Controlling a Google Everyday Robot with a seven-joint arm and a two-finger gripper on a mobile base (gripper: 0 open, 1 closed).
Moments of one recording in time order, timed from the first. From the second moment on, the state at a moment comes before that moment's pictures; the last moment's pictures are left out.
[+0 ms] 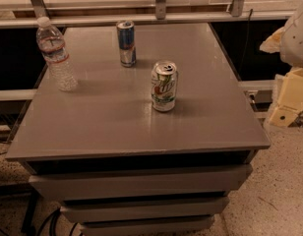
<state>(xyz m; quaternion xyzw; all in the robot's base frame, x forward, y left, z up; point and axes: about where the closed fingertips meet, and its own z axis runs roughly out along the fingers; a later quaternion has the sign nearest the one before) 0.438 -0.217 0.976 -0.60 0.78 -0.03 0.16</state>
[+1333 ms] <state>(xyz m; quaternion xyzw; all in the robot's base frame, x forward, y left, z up) 0.436 -0.186 0.977 -0.62 0.76 0.00 0.19</state>
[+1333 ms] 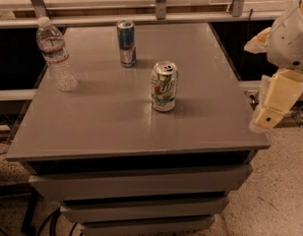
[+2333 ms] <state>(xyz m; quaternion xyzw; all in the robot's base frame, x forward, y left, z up) 0.438 -0.125 0.963 -0.67 0.72 0.02 0.20</state>
